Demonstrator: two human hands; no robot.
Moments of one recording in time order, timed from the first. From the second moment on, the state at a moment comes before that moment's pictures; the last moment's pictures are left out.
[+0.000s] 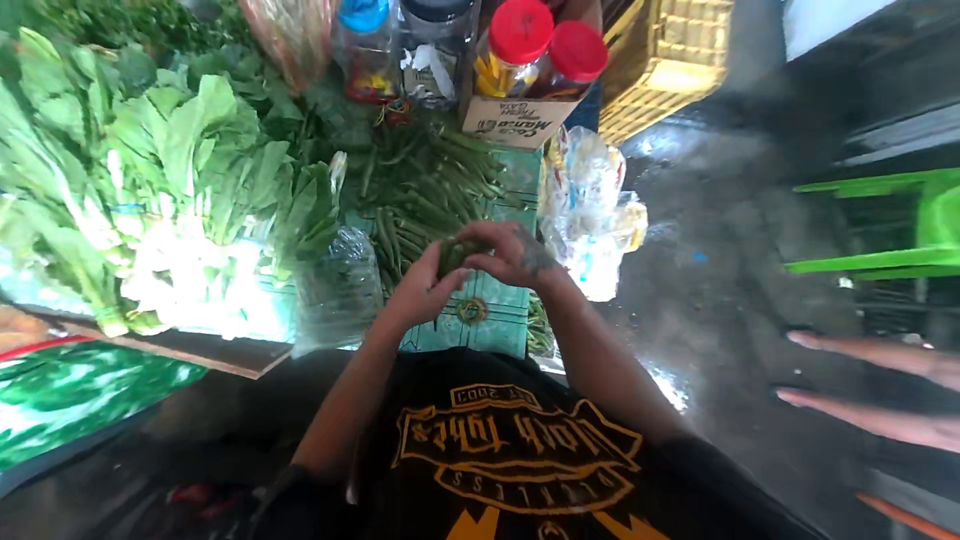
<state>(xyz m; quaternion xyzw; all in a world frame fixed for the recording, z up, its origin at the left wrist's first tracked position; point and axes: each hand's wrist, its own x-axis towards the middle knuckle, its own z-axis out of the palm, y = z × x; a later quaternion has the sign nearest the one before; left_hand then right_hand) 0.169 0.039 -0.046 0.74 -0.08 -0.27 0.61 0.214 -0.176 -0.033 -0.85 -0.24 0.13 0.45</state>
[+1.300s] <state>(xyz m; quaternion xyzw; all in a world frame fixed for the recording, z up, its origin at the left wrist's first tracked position) 0.129 0.052 -0.083 0.43 0.18 -0.17 0.87 0.159 -0.126 -0.048 -0.85 -0.04 0.03 0.52</state>
